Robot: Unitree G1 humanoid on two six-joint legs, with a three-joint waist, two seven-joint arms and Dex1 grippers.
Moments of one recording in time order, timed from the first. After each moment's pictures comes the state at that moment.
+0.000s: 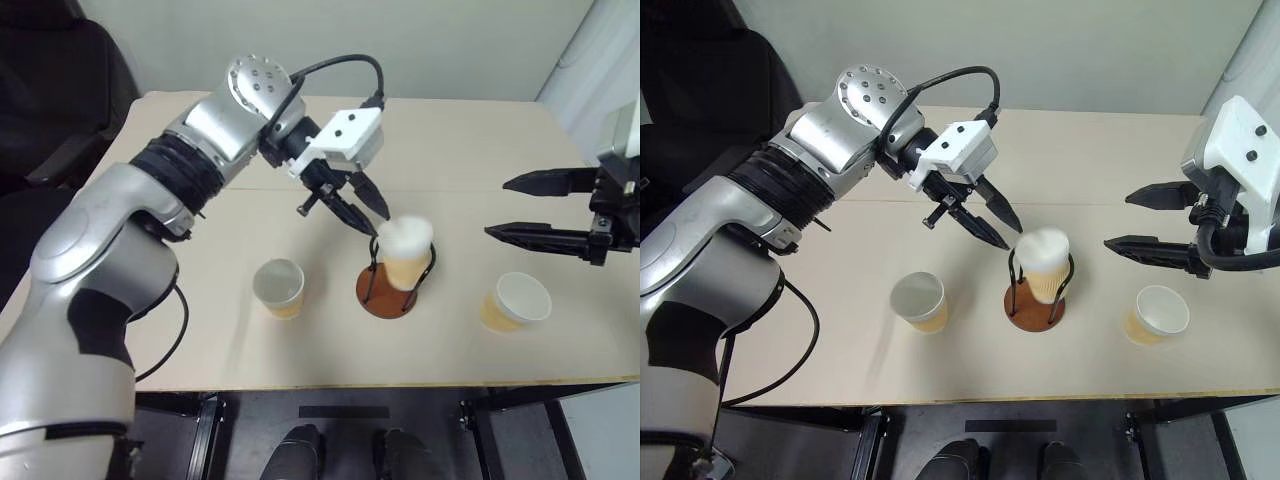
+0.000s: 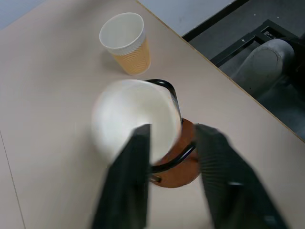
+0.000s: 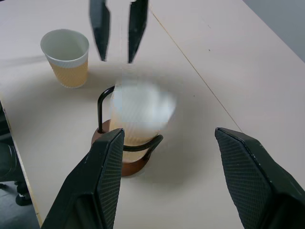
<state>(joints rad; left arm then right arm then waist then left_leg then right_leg) -1.64 0.65 -1.04 0.70 -0.75 -0.13 -1.58 -0.62 -1.32 -0.38 -0.58 0.94 1.13 0.88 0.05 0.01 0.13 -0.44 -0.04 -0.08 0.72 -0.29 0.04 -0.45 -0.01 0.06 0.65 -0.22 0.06</state>
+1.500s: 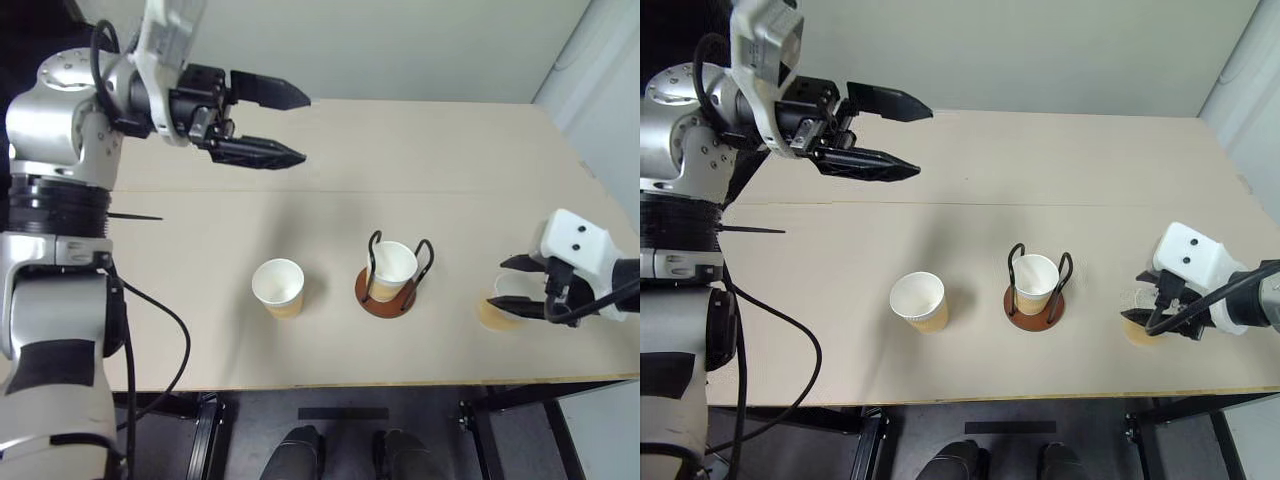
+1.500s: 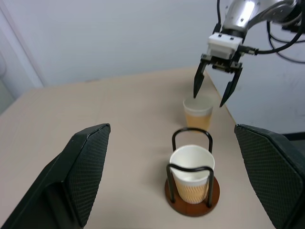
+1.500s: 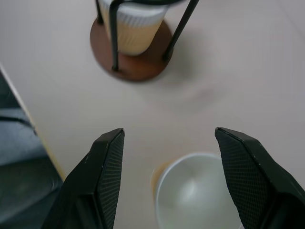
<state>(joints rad) -1.29 0.81 -0.13 0.46 -0.57 0.47 -1.58 -0.08 -1.37 -0.35 -0.65 0.63 0.95 0.94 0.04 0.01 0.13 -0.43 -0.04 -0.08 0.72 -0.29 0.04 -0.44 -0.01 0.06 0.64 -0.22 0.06</state>
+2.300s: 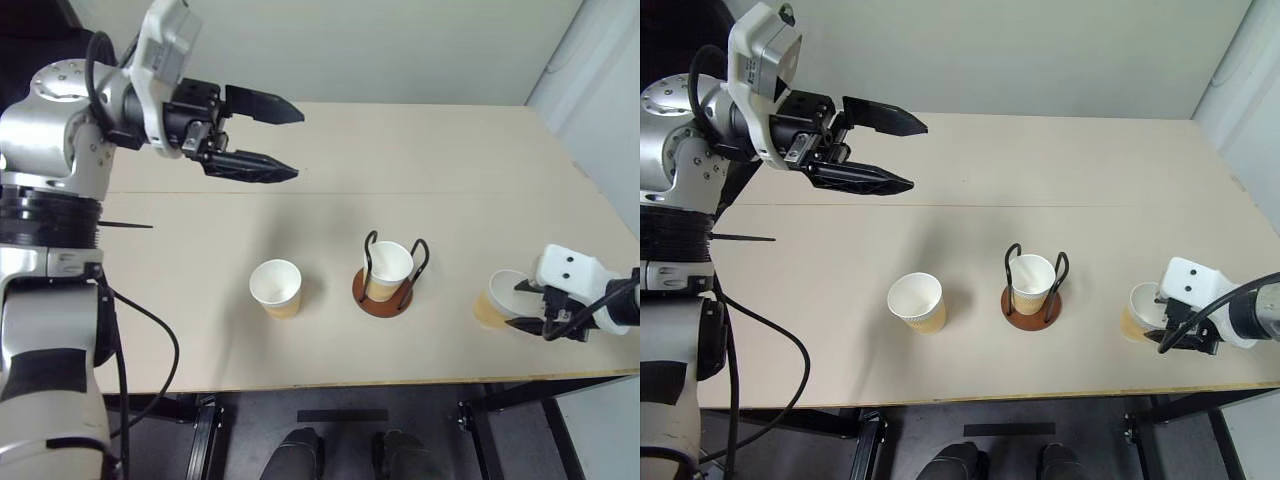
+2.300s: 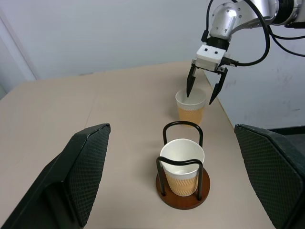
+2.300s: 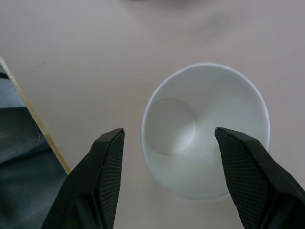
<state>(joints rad) -1.25 0.86 -0.14 0.41 -0.61 0.50 -1.58 -0.07 -1.34 -0.15 -0.44 0.37 0.68 1.05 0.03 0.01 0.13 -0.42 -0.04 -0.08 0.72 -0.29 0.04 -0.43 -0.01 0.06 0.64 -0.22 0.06</state>
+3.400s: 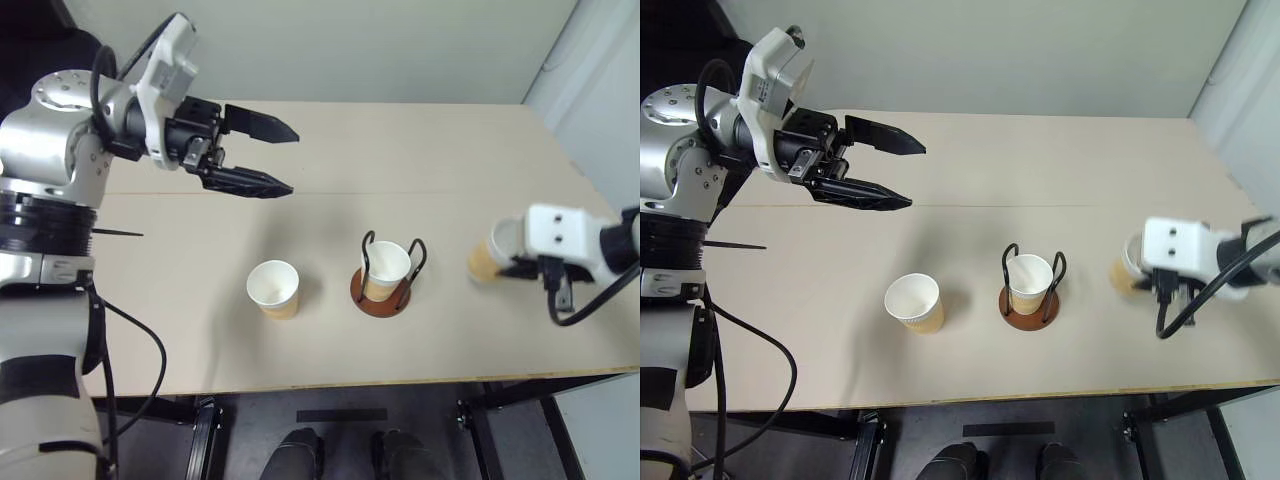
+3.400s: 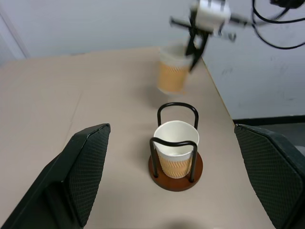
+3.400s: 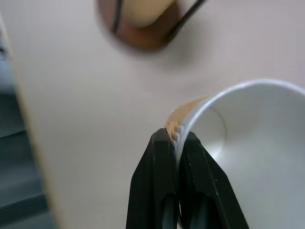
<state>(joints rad) -1.21 0.91 -0.20 0.39 -0.61 0.50 -1.58 -0.70 -1.33 0.08 -0.45 0.30 0.67 1.28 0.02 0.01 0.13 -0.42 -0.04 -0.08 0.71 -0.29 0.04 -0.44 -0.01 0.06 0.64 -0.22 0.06</state>
